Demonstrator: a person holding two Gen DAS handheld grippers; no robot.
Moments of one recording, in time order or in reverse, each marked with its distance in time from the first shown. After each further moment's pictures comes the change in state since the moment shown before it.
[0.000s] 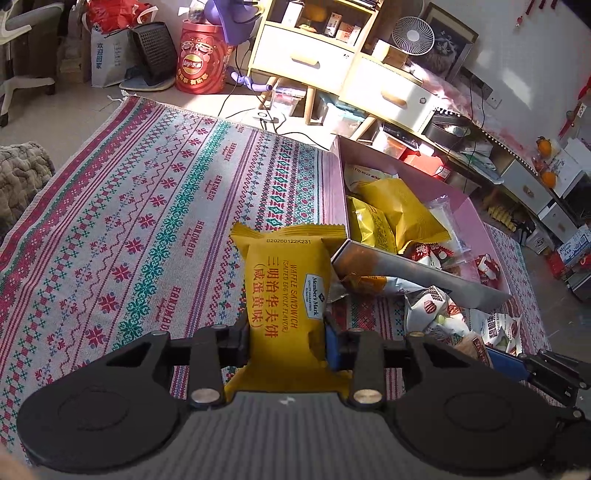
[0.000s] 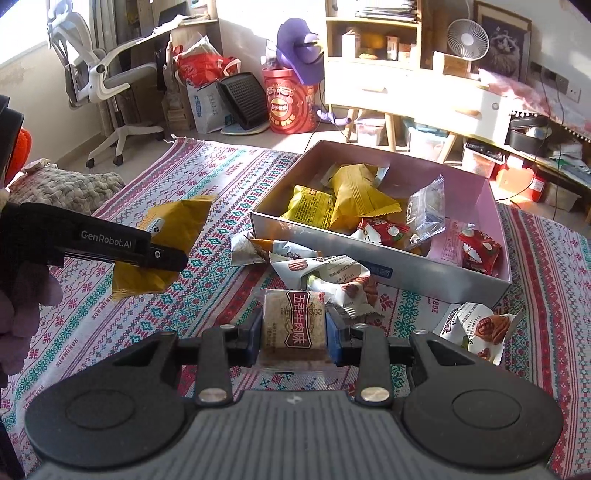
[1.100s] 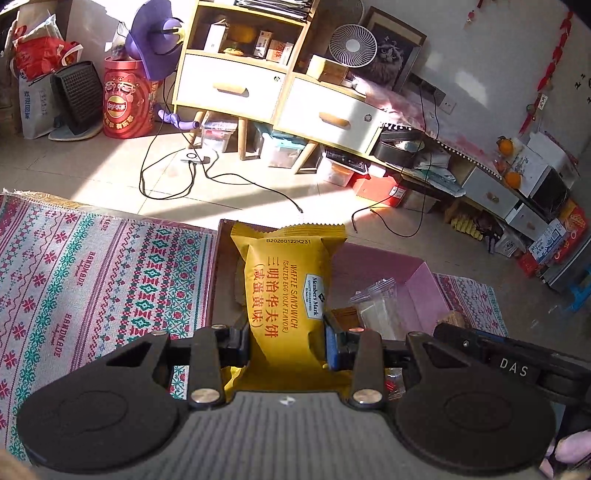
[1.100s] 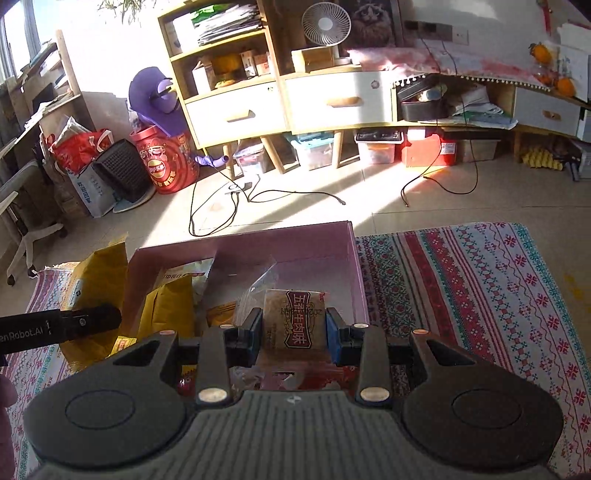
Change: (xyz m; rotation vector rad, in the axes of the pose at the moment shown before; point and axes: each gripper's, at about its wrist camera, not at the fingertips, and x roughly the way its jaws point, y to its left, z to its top) left arm 0.095 -0.080 0.087 0.124 -0.072 -0.115; right arm 0.058 -0.135 0.063 0.351 -0.073 -0.196
